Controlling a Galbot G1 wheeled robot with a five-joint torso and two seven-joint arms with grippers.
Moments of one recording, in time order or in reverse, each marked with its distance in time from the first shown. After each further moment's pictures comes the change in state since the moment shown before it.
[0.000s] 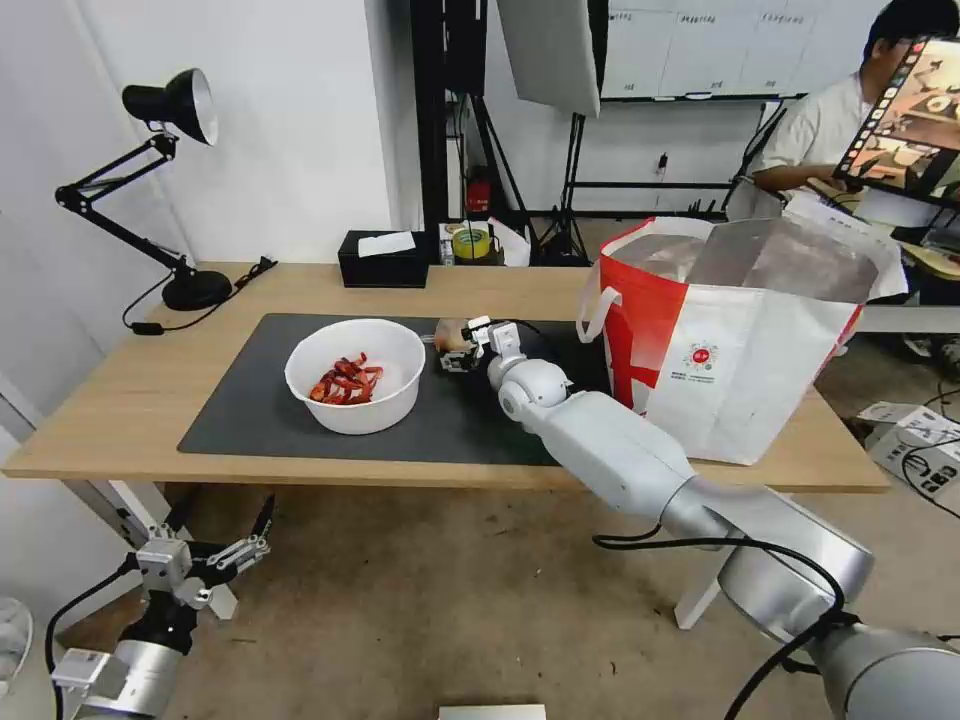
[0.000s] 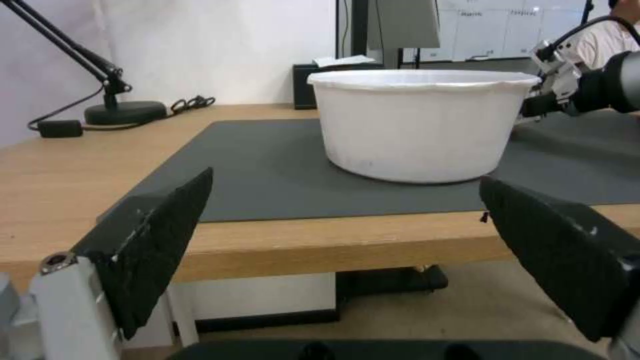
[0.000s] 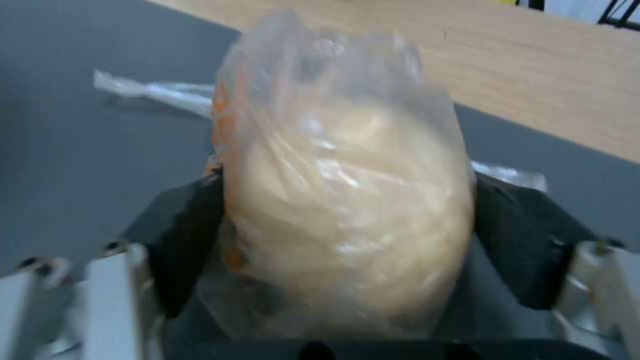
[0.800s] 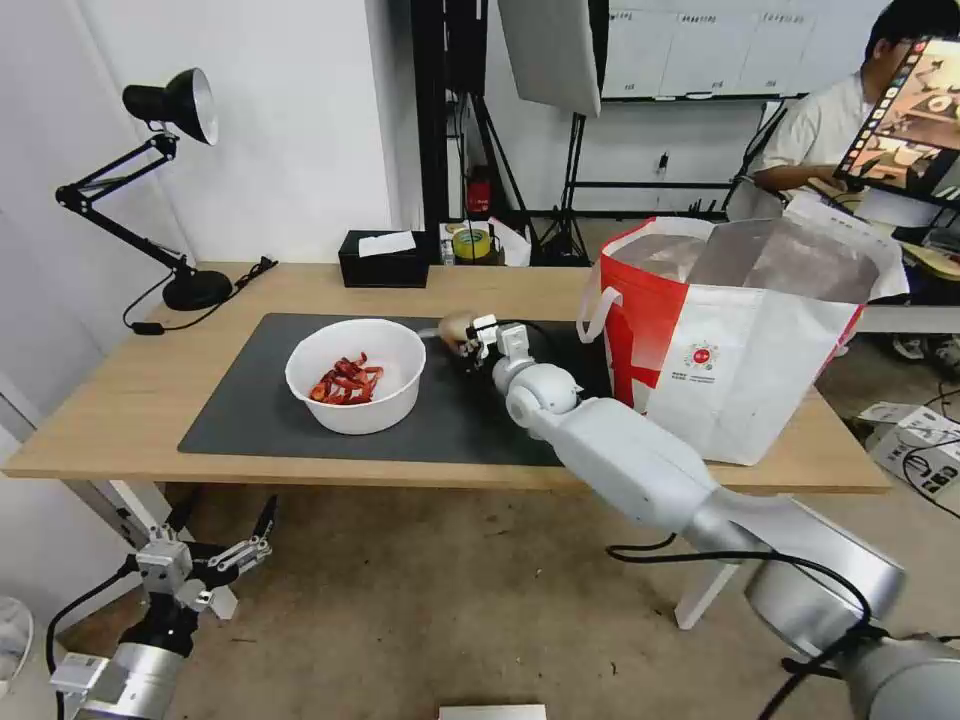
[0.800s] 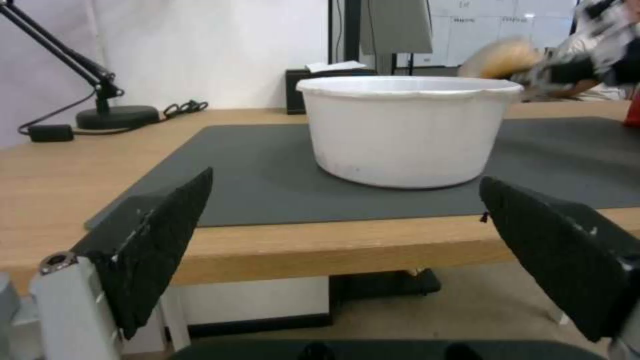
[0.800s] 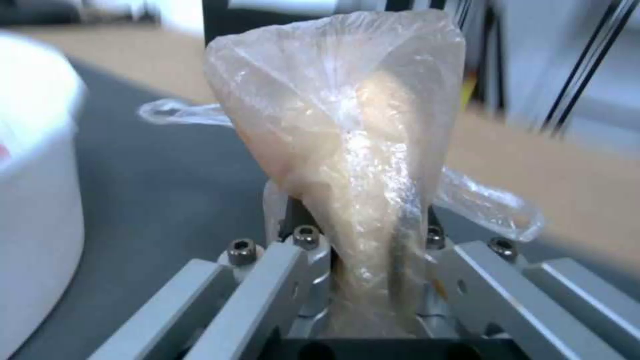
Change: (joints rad) left arm 0.008 -0.004 0.011 -0.012 0.003 -0.013 0.006; right arm -0.114 -0.182 0.033 0.355 -0.095 0.109 0.111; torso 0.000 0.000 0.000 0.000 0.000
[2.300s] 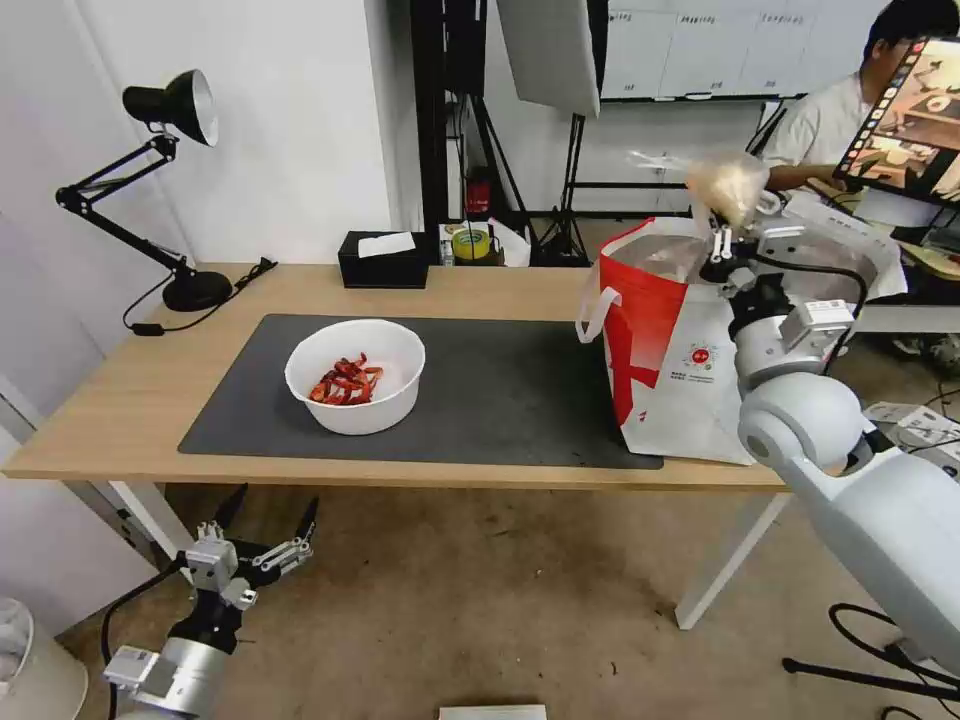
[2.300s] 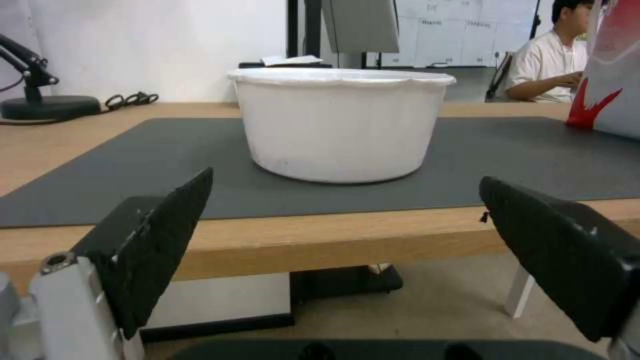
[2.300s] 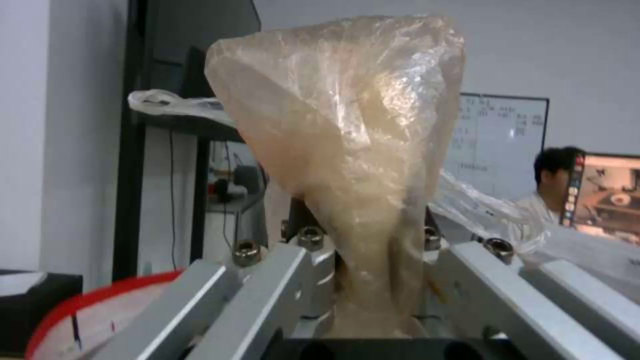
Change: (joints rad) left arm -0.054 -0.007 0.111 0.000 0.042 0.011 -0.009; right arm -0.456 -0.476 0.636 0.614 -0.041 0.159 0.211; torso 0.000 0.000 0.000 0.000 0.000
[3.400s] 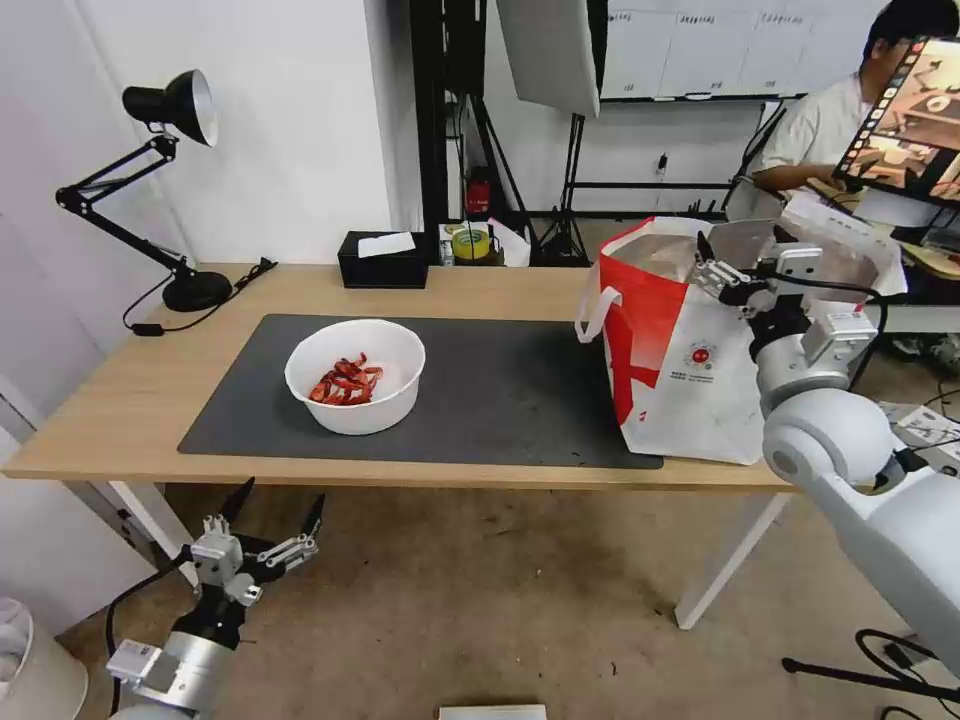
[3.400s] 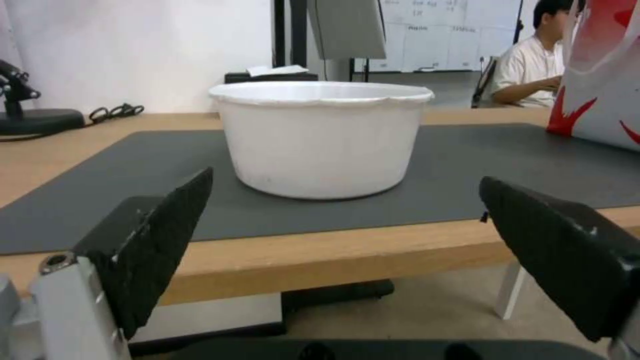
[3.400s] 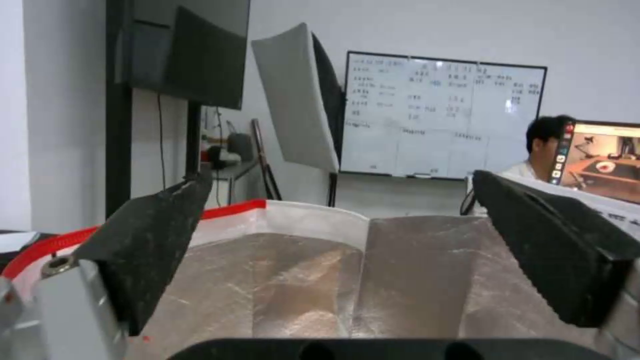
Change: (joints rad) left arm 0.006 0.023 0.002 -0.029 -0.003 0.002 0.000; right arm -0.072 -0.051 0.059 0.045 0.055 -0.052 -0.002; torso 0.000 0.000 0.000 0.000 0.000
